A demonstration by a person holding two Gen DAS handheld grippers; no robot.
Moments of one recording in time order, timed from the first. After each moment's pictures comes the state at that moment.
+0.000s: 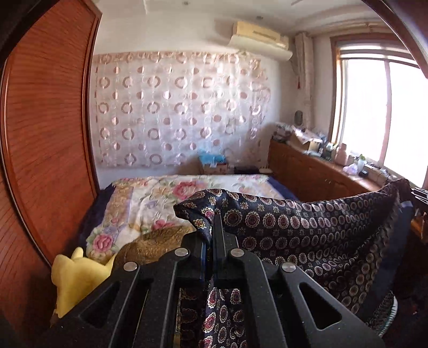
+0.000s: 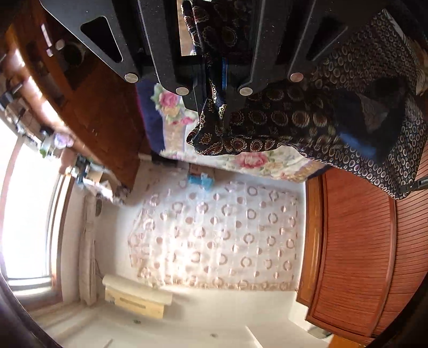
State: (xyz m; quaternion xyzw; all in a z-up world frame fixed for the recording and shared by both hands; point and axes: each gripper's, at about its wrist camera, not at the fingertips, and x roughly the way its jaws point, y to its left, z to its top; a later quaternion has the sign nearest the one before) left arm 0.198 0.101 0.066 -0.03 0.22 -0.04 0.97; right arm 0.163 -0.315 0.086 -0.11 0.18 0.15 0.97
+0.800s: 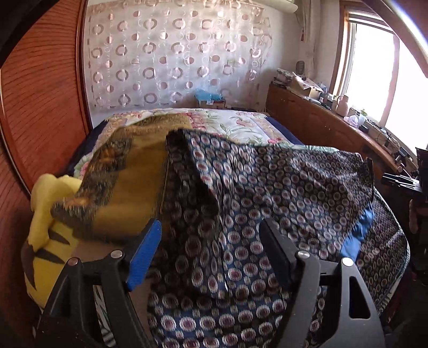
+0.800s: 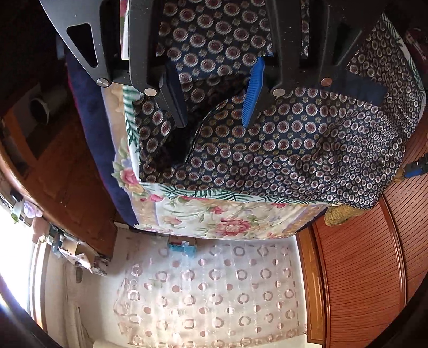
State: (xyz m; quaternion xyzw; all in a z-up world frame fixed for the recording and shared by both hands) left arm 0.137 0.085 -0.071 -0.04 0.35 -0.06 0.93; right arm 0.189 -0.291 -0.036 -0.06 0.33 0.18 0.92
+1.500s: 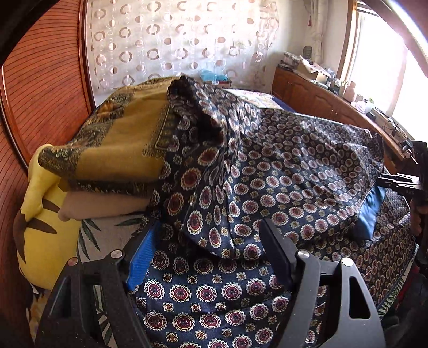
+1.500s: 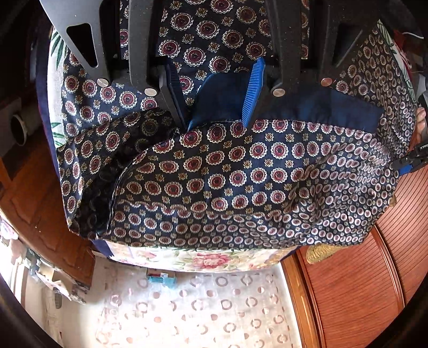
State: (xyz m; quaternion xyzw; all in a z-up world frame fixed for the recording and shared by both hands) left arm 0.131 0.080 -0.119 -0.04 0.40 -0.04 0.92; right arm 0.212 -0.268 -0.089 -0.05 0.41 0.22 0.88
